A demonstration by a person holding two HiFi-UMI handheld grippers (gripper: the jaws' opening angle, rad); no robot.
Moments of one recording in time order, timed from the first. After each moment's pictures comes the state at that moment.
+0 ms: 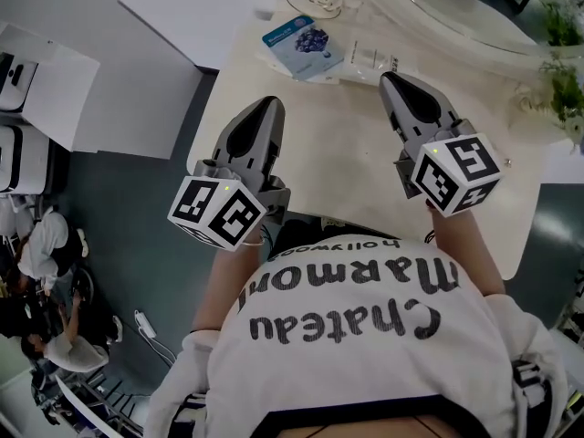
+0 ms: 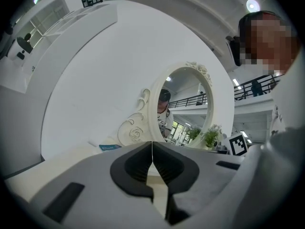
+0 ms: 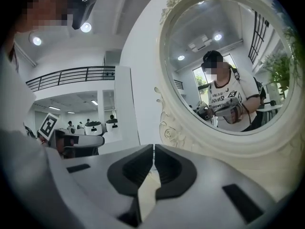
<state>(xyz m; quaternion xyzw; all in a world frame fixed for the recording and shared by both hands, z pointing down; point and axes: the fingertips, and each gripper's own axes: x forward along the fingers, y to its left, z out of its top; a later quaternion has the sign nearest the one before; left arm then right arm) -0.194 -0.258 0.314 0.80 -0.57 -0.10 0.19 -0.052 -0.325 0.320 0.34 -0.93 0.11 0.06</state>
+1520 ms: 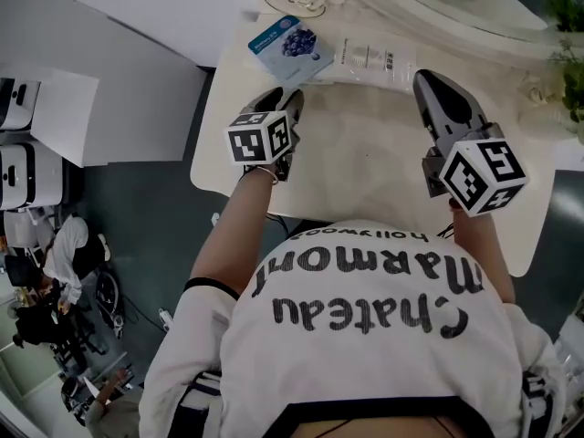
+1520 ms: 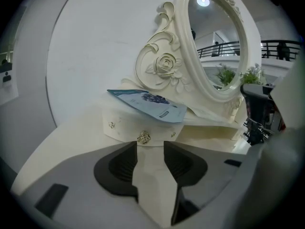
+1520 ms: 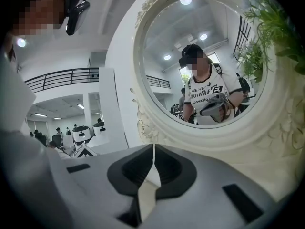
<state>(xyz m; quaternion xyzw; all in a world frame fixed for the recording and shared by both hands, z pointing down) -0.198 -0.359 0.506 0.75 -0.57 0.17 0.29 0.016 -0.364 0.344 0.40 -0.90 0.16 0.06</state>
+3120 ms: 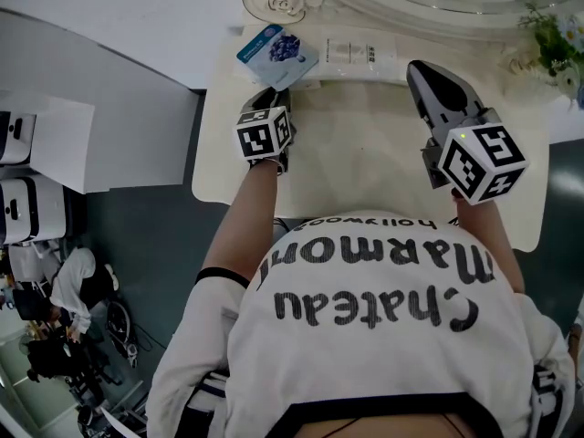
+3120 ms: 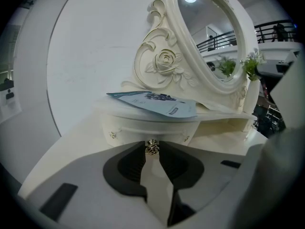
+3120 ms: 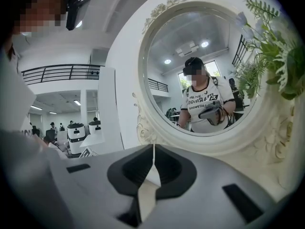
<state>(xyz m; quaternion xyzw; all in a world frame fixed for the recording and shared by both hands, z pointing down) -0.206 -0.377 0.519 0.75 -0.59 0.20 0.23 0.030 -0.343 0.326 0.43 -0.89 0.12 0.06</state>
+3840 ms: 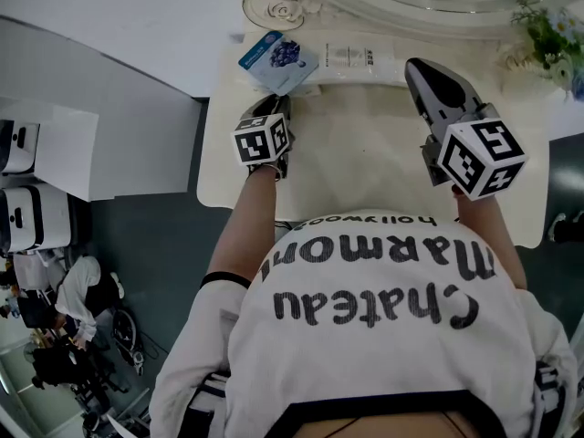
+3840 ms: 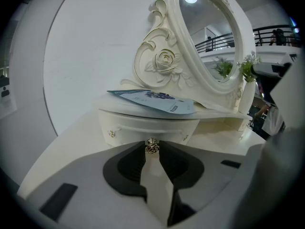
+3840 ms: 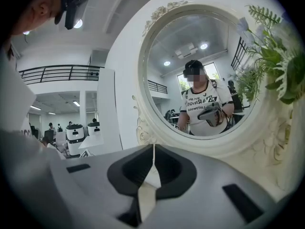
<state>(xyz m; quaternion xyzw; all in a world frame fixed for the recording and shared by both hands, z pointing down) -0.208 -0.372 0.520 0.76 -0.57 0.20 0.24 0.030 -0.343 0.317 0.44 -0.89 0.11 0.05</state>
